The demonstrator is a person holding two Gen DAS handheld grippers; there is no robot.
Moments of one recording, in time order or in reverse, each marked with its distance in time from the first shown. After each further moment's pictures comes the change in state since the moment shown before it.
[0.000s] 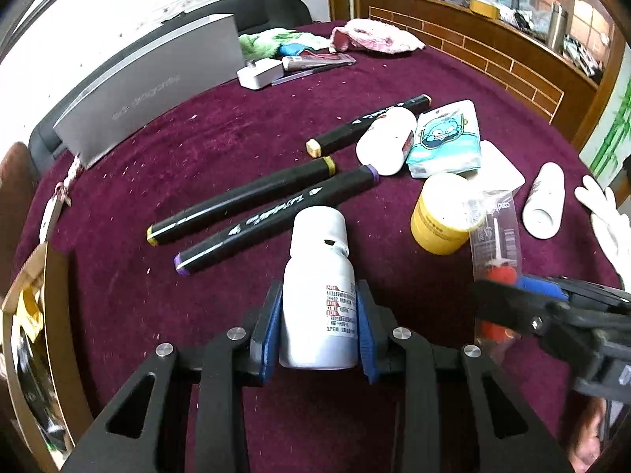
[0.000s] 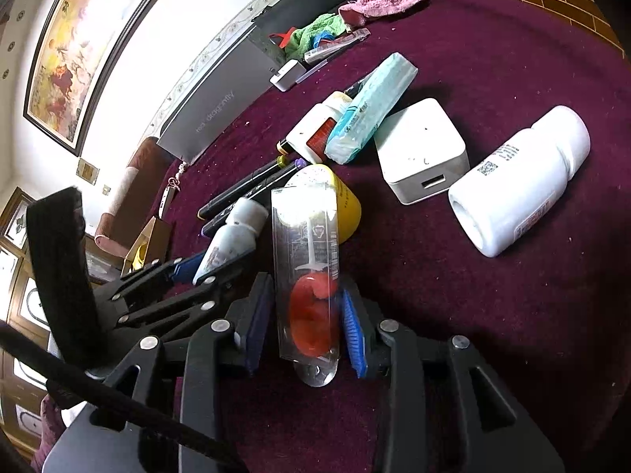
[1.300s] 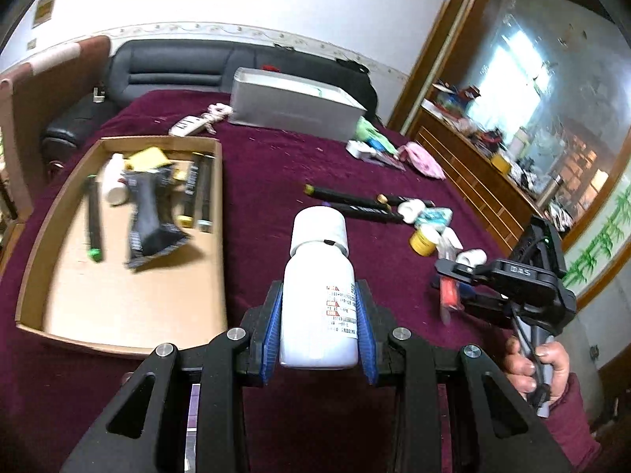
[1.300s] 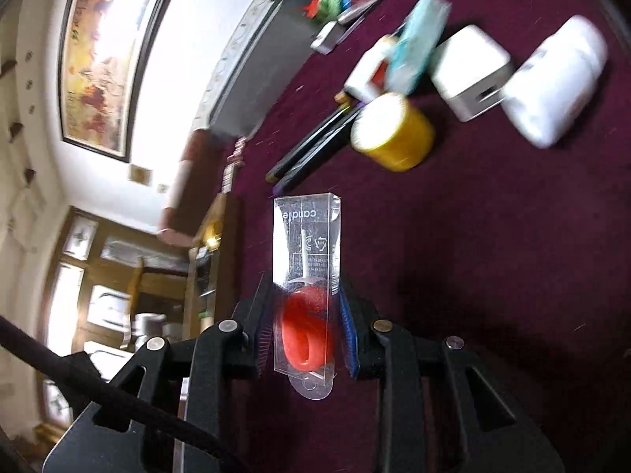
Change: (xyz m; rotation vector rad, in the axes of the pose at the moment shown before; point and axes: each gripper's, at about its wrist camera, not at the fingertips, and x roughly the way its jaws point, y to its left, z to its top) left arm -0.172 0.105 -0.152 -0.476 -0.307 -0.113; right arm -0.004 0.016 -0.022 0.136 0.134 0.287
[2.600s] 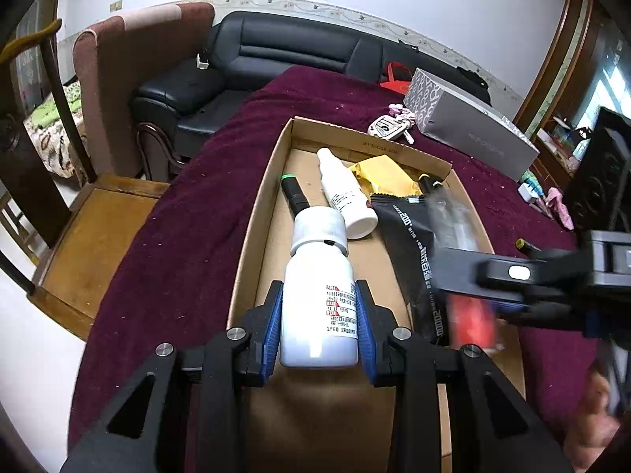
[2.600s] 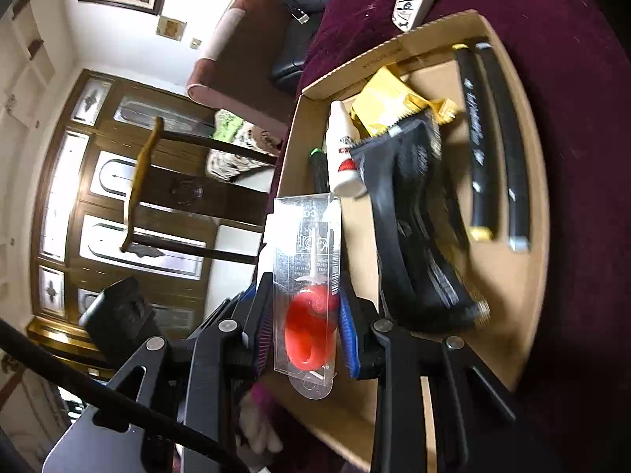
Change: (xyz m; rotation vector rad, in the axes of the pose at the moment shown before) left arm 0.035 0.212 0.034 -0.179 0.041 0.273; right arm 0.282 0.198 -0.053 -0.267 0.466 0.000
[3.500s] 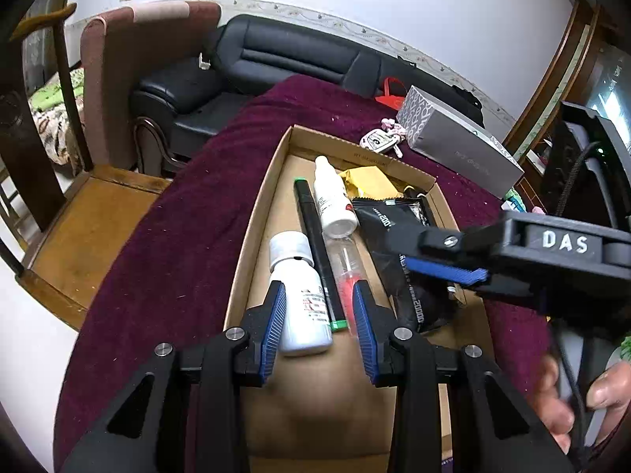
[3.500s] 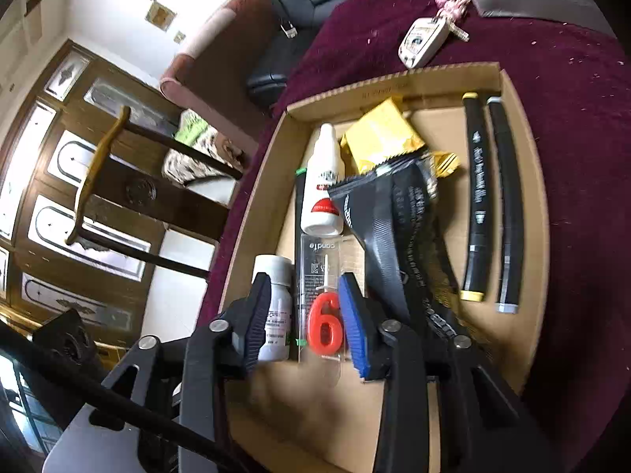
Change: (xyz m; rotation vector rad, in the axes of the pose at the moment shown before) left arm -0.028 0.003 -0.008 -0.055 -0.044 -0.043; right arm 0.003 0.018 0.009 -0.107 -0.078 -0.192
